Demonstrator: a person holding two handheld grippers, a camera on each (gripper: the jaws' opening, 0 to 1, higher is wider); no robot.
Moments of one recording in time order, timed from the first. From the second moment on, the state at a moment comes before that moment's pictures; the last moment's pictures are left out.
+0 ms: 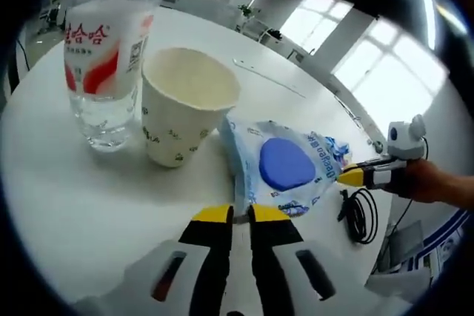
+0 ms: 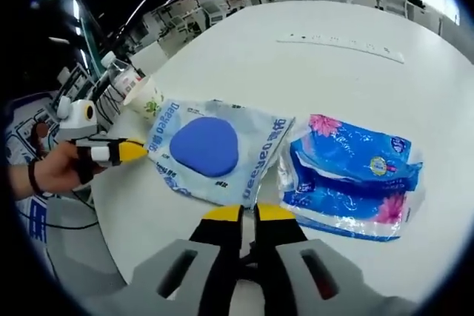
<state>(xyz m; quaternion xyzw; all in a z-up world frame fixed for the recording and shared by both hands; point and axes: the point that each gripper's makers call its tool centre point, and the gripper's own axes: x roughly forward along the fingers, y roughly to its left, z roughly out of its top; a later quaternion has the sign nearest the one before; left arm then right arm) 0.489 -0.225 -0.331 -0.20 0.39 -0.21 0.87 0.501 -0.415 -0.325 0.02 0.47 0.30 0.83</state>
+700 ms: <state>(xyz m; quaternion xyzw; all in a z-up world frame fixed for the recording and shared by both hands) 0.516 -0.217 -0.326 -0.22 0.38 -0.16 0.88 0.523 -0.404 -0.324 0.03 0.47 0.30 0.83</state>
